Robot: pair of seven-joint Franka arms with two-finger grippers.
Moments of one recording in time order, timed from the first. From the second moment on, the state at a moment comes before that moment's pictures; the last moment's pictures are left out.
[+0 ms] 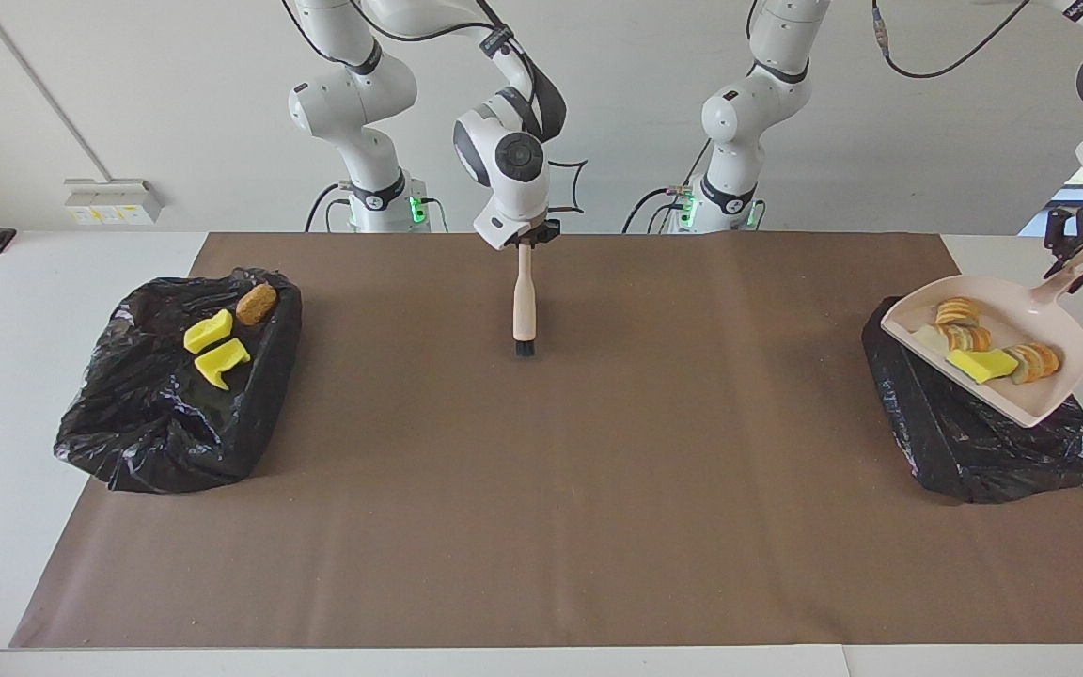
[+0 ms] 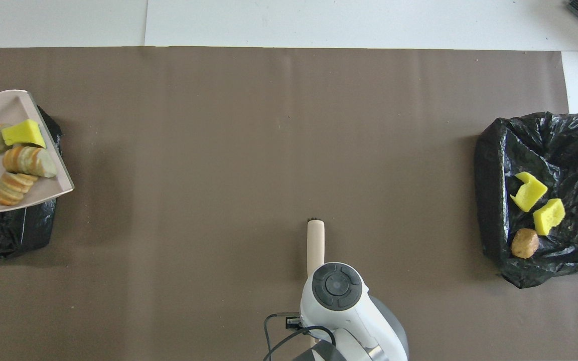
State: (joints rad) left arm 0.54 0.06 -0.03 -1.70 0.02 1.88 1.61; right arm 0.51 -0.04 0.26 -2.36 0.34 2.00 0.59
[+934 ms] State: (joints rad) left arm 0.55 0.10 -0.04 -1.65 0.54 1.99 1.52; right arm 0.39 0.00 0.25 -2.18 0.22 2.02 0.52
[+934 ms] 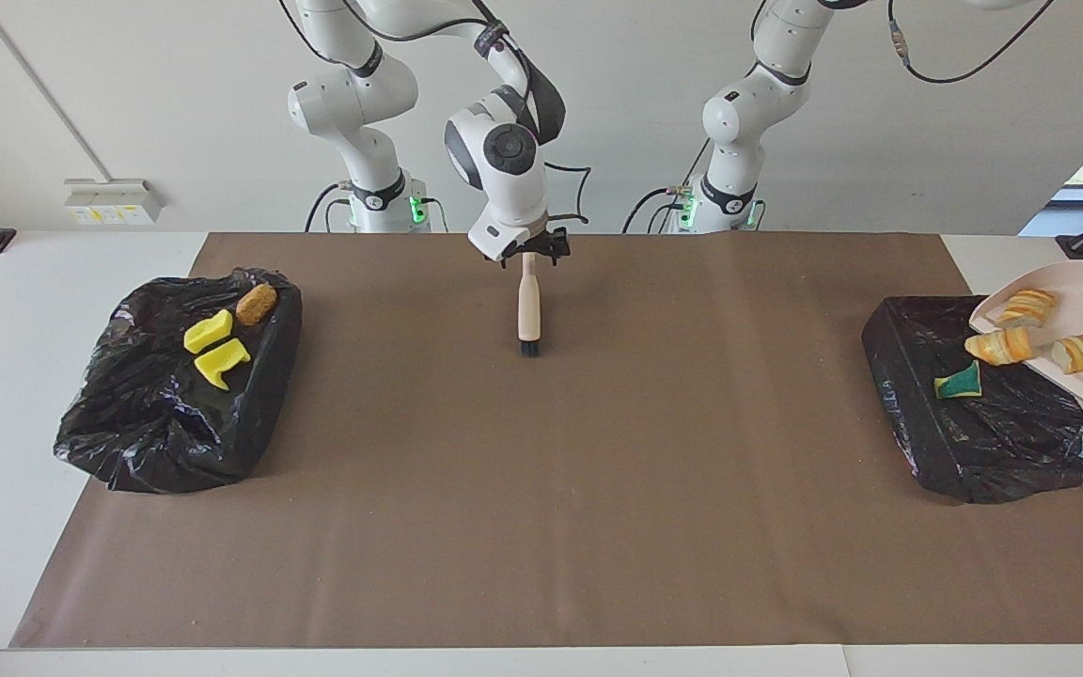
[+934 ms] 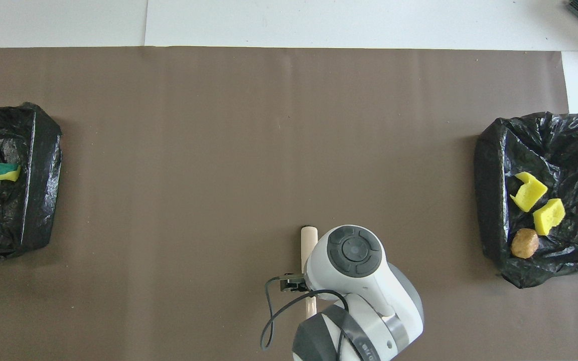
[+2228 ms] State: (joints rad) left arm 0.40 0.07 -0.06 -1.64 0.51 1.86 1.40; right arm 0.02 -0.08 0.13 -1.63 0.04 1.59 0.37
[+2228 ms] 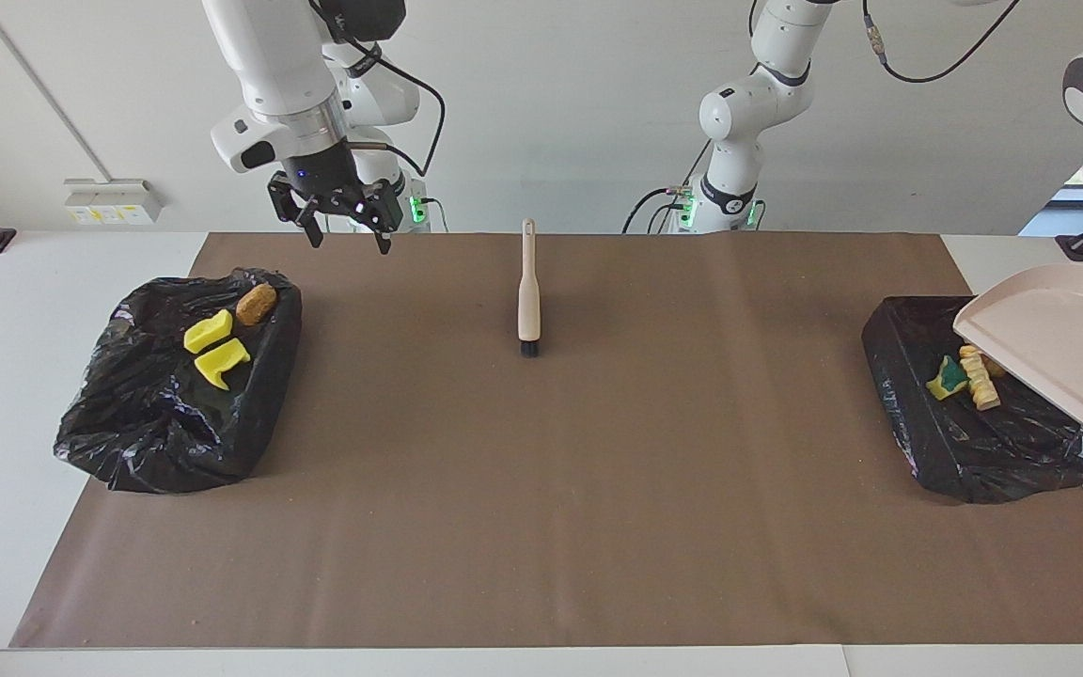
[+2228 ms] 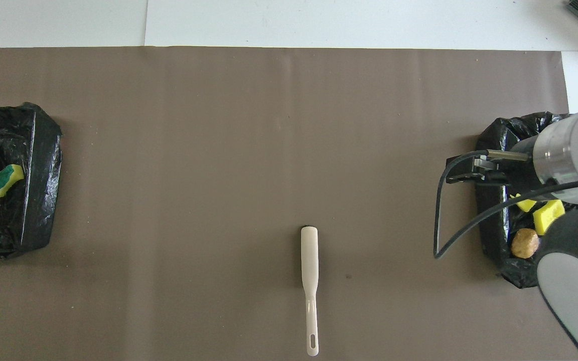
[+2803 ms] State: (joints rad) left arm 0.13 0.06 -0.07 -1.73 0.29 1.77 0.90; right arm 0.01 -0.19 -0.08 -1.62 0.04 1.51 0.20
